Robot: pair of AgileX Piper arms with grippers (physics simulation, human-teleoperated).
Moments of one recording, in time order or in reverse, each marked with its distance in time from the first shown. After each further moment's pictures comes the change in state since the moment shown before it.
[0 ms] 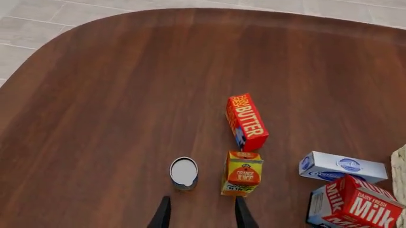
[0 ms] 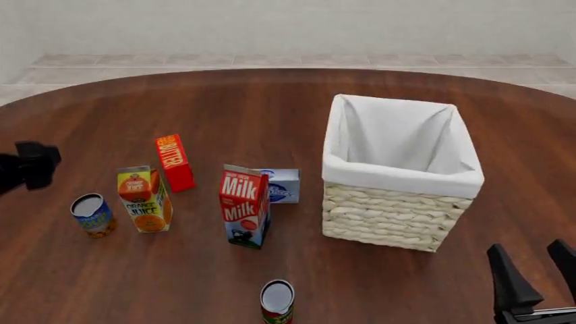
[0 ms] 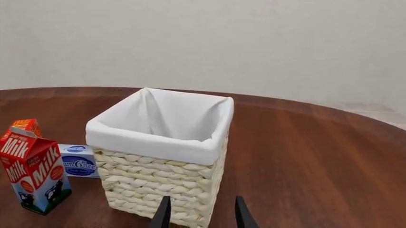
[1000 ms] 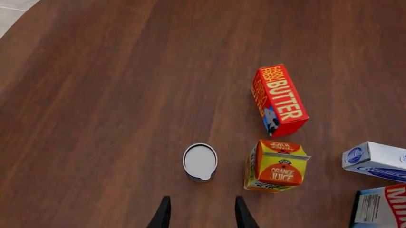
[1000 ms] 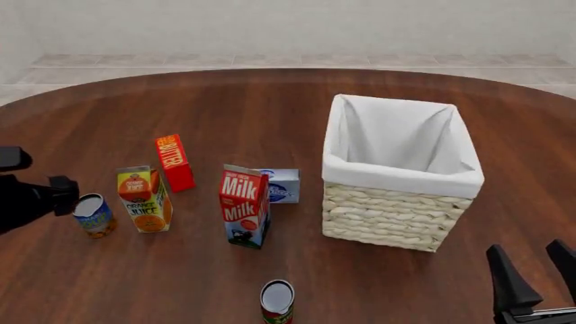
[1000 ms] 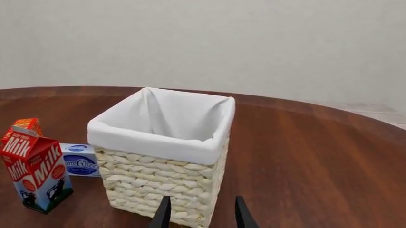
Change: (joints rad) left arm 0.077 0.207 0.170 -0.252 0.049; right arm 0.006 -0.002 0.000 0.003 -0.001
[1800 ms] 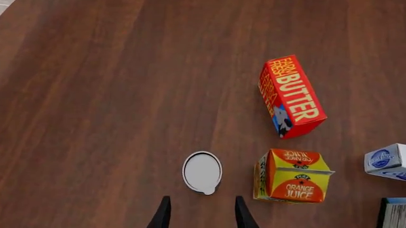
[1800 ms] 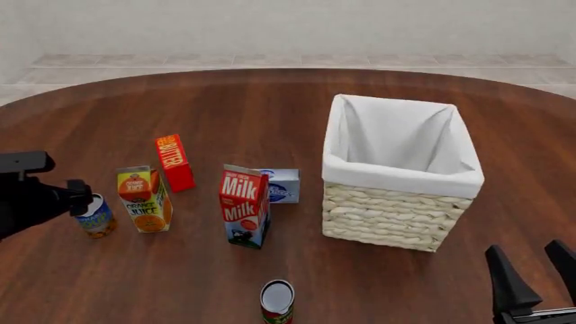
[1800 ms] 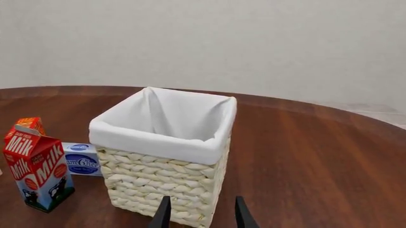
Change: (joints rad) left arm 0.006 0.190 -0.005 -0.140 0.047; right arm 0.008 -0.002 0.000 0.002 0.000
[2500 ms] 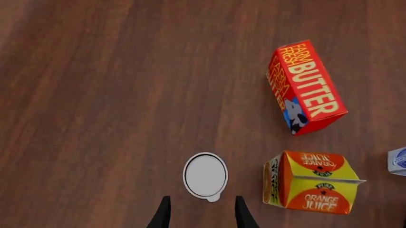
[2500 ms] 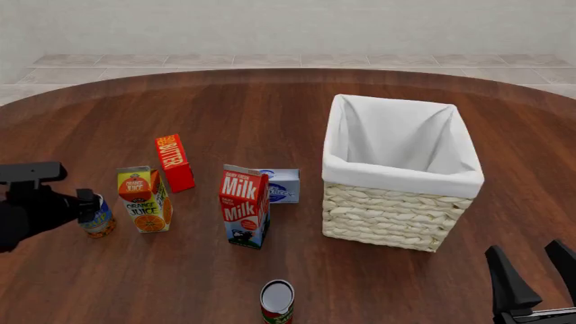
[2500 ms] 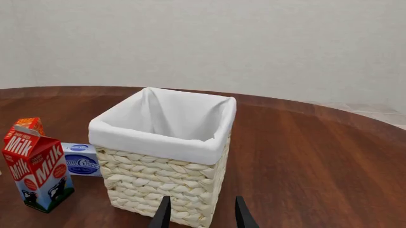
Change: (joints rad) left arm 0.013 0.131 0.017 -0.106 0.032; right arm -0.002 0.000 0.000 -0.001 -0.001
